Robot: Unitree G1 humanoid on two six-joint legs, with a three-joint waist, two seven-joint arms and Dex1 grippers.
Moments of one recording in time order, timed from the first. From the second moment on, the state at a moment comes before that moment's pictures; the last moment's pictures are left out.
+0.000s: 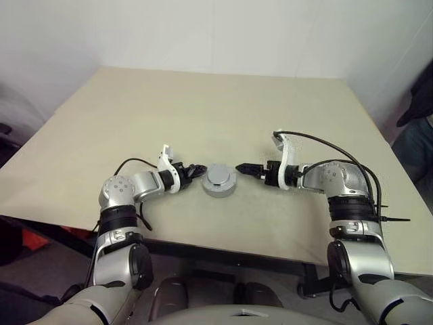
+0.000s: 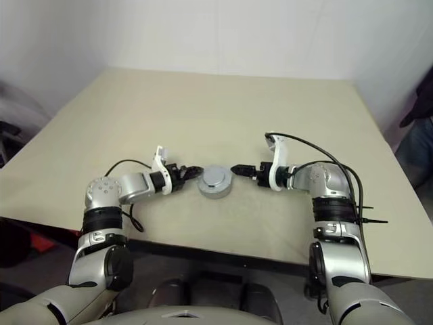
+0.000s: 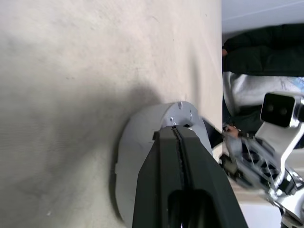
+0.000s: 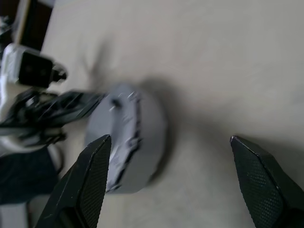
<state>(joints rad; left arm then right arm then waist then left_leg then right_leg) -0.62 0.07 0.52 0.37 -0.88 1.34 -0.12 -0.64 -0.35 -0.18 0.32 0.56 1.33 0.63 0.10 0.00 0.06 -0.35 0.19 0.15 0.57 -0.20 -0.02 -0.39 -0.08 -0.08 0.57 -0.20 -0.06</state>
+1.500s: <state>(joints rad) -0.51 0.10 0.54 0.24 -0.96 1.30 -0.16 -0.38 -0.35 0.15 0.23 0.20 0.10 0.91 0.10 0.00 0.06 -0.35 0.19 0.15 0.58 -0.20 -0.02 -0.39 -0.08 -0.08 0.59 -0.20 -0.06</state>
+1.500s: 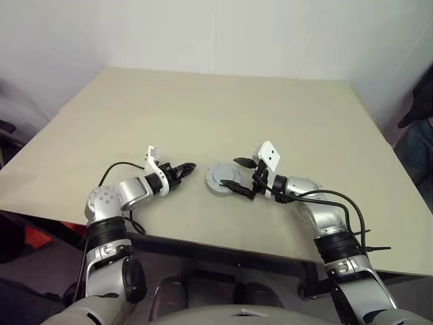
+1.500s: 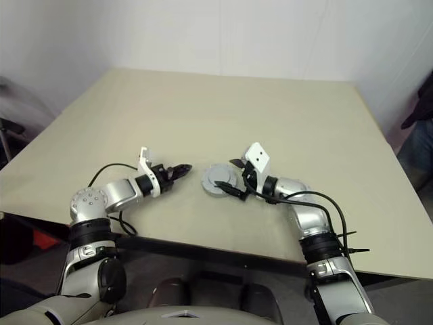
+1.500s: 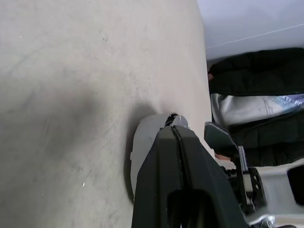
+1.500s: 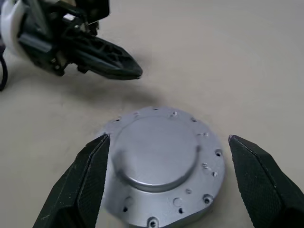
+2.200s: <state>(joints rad) -0.51 0.12 0.55 0.24 -0.96 1.29 -0.16 -0.42 -0.29 0.17 0.34 0.15 0.05 0.89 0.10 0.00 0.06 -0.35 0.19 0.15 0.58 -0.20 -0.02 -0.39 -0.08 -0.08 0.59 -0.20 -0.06</state>
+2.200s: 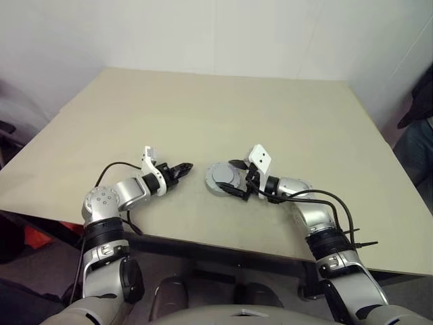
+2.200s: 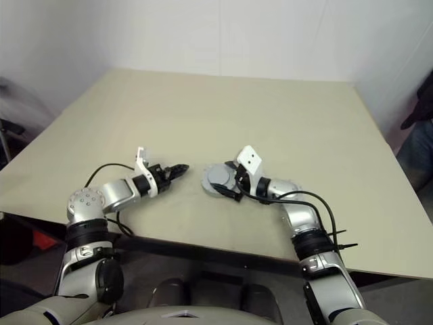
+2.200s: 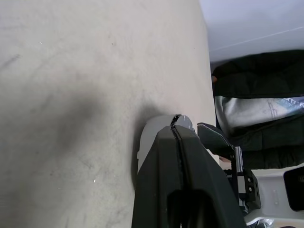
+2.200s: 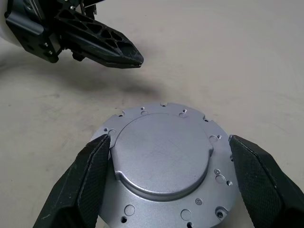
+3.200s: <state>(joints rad) -0.59 -0.02 0.49 0.22 -1.08 1.38 -0.09 -0.43 -0.30 0.19 0.36 0.13 0.03 0.90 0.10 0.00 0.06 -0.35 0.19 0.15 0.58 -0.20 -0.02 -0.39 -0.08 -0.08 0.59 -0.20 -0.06</state>
